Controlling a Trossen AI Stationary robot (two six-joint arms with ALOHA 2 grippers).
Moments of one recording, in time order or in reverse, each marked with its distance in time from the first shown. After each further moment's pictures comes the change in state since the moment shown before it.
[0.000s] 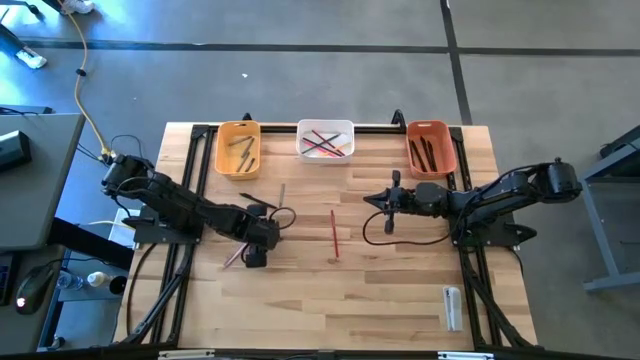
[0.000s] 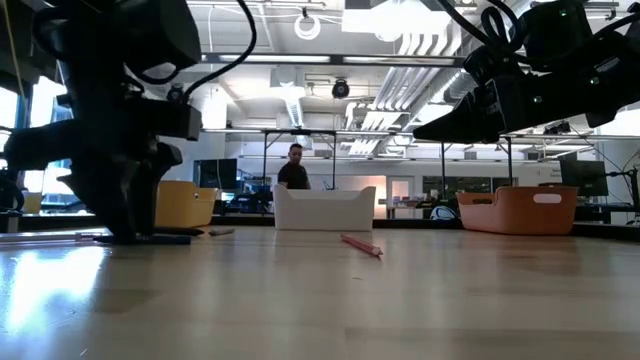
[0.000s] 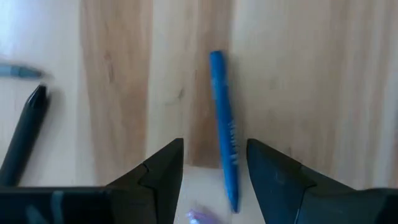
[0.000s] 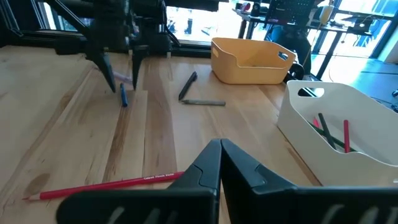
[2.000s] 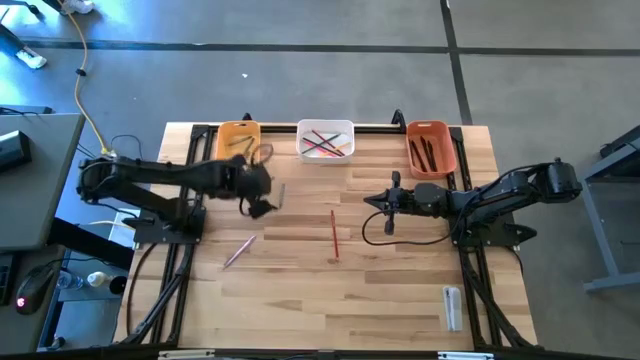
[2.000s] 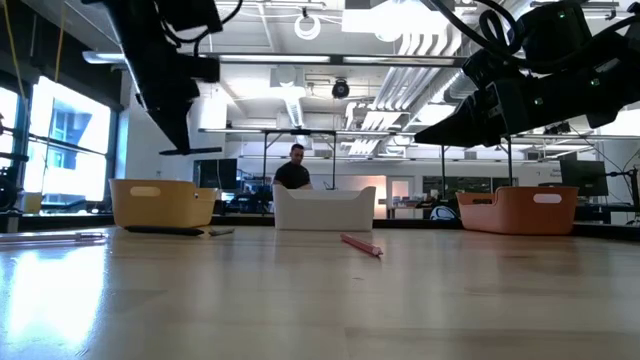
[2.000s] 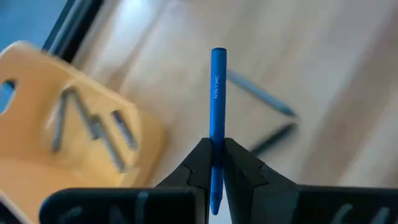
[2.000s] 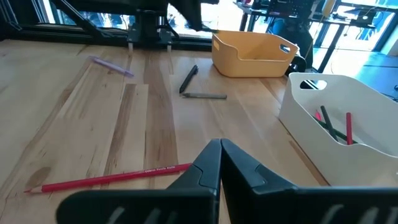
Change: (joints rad) left arm 0.362 -0.268 0.181 -0.365 -0.250 -0.027; right arm 0.000 0.000 0.000 -0.026 -0.001 0.011
